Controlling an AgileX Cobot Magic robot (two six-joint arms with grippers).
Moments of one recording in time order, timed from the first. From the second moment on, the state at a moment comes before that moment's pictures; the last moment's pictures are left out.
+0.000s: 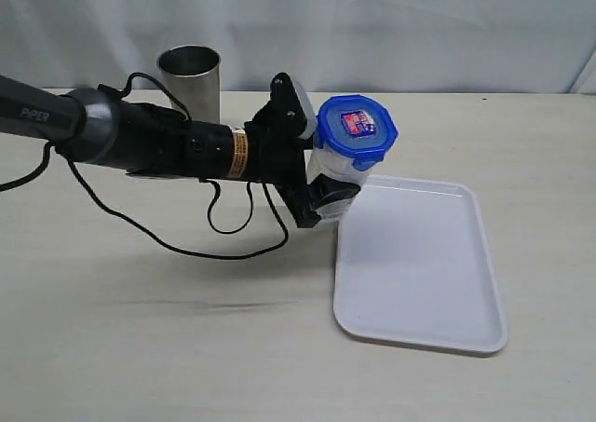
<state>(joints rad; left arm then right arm) -0.50 2.18 -1.29 1.23 -0.67 -0.57 0.39 0.02 -0.19 0.29 -0.19 -0.15</state>
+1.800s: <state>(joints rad) -1.01 2.09 -1.43 1.73 0.69 0.29 0.39 0.01 0.00 0.30 -0.16 -0.16</state>
